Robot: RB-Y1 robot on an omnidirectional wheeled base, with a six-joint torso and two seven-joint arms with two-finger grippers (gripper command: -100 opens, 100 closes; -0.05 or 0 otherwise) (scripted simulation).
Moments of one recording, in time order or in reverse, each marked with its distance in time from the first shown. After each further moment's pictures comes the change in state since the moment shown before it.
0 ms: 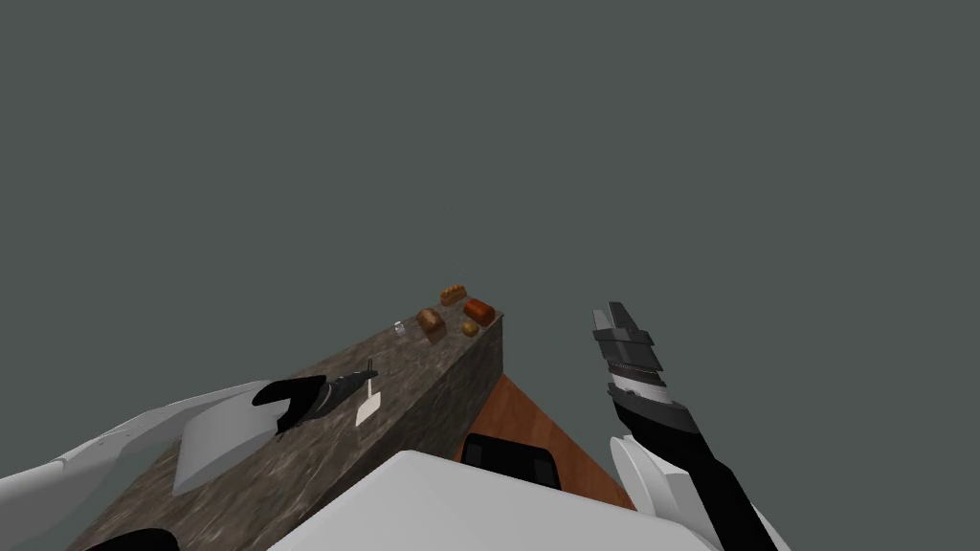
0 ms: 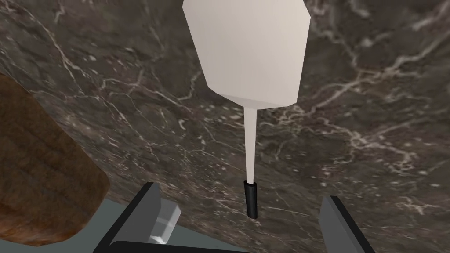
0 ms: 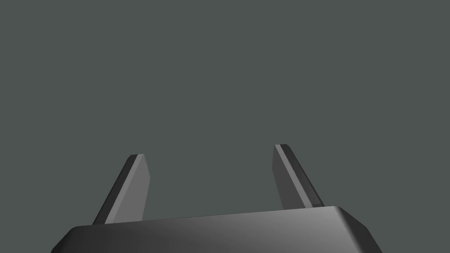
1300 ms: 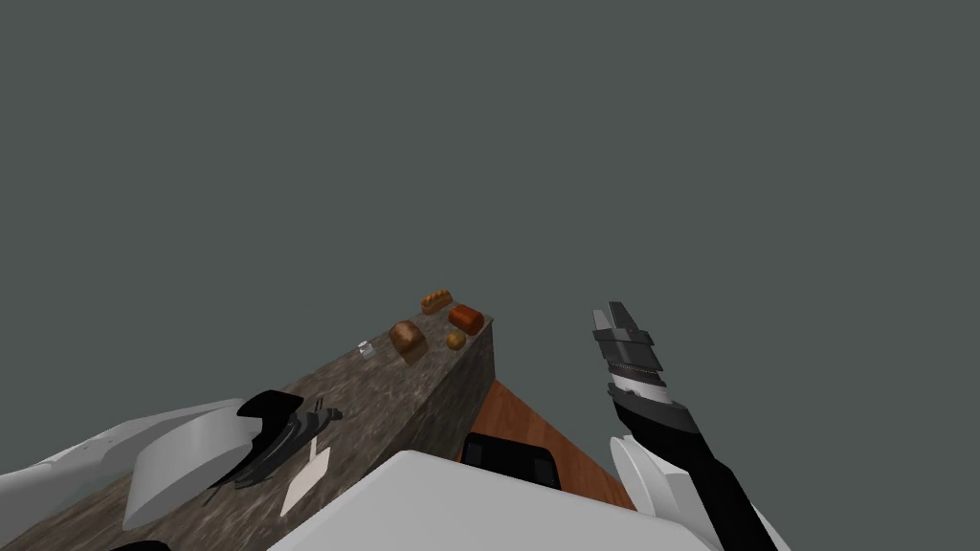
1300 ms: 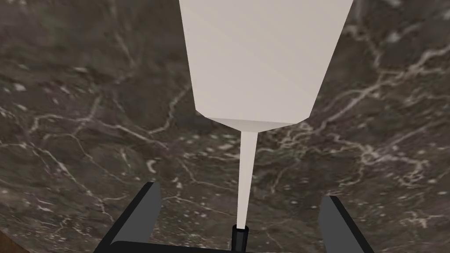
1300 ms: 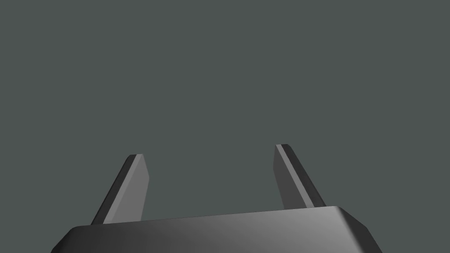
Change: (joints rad) left arm 0.111 0.121 -0.076 0.069 0.243 0.102 -0.046; right arm 0.000 0.000 0.000 0.000 0.000 0.000 0.000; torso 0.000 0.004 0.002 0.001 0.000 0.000
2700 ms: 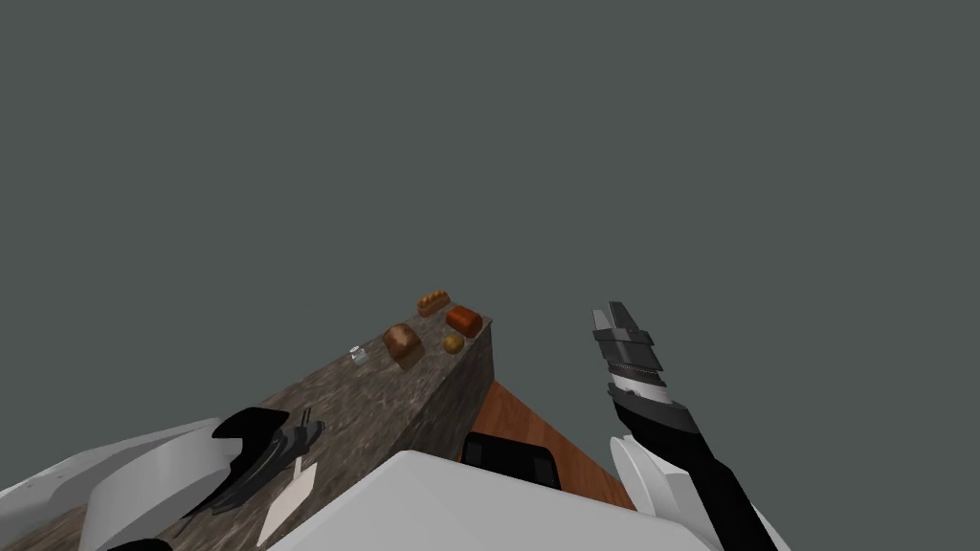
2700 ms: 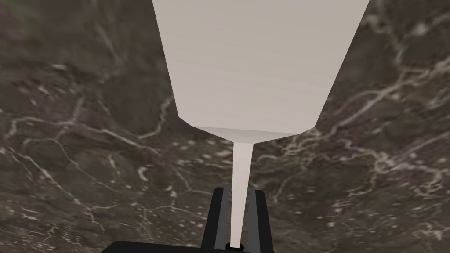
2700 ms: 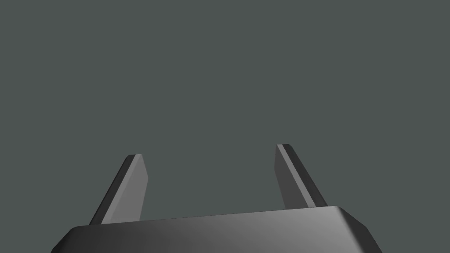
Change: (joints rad) left arm -0.014 -0.065 -0.041 0.022 -0.046 -0.019 -0.008; right arm 0.000 0.000 0.000 0.000 0.000 0.000 0.000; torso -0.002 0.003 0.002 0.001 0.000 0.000
